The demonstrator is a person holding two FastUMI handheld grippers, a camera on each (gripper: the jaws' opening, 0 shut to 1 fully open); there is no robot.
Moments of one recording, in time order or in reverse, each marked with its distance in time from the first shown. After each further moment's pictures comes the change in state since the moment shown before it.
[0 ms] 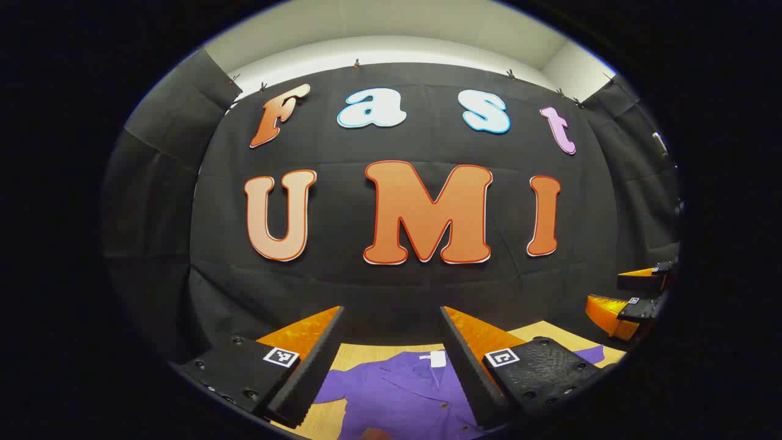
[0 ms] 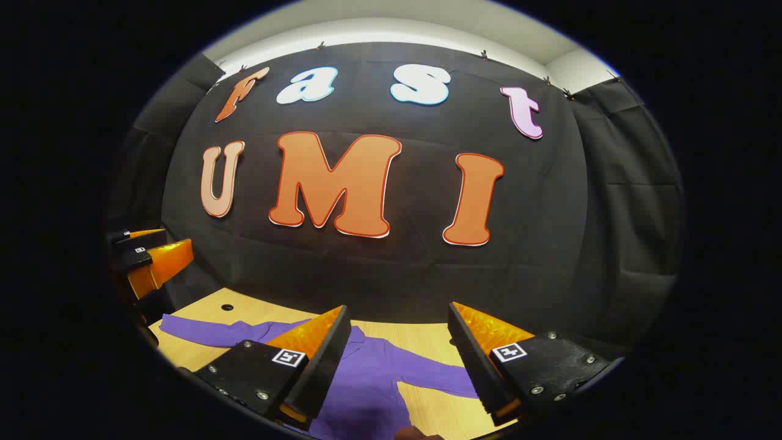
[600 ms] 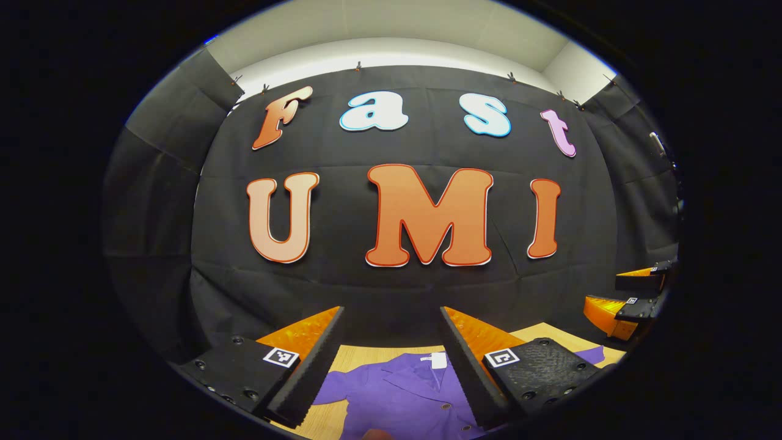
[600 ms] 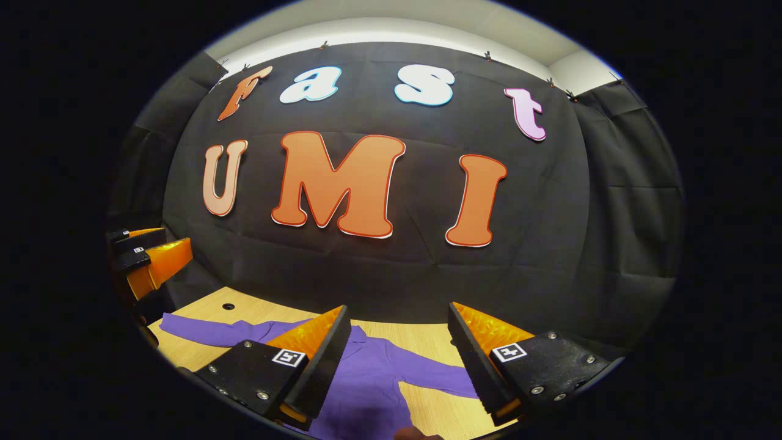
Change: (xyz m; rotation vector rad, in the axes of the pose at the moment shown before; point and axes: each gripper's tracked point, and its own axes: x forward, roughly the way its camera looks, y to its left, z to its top) left arm -0.006 0.009 0.000 -0.002 -0.006 0.006; right arm 0.001 0.008 0.001 -0.008 0.001 0.009
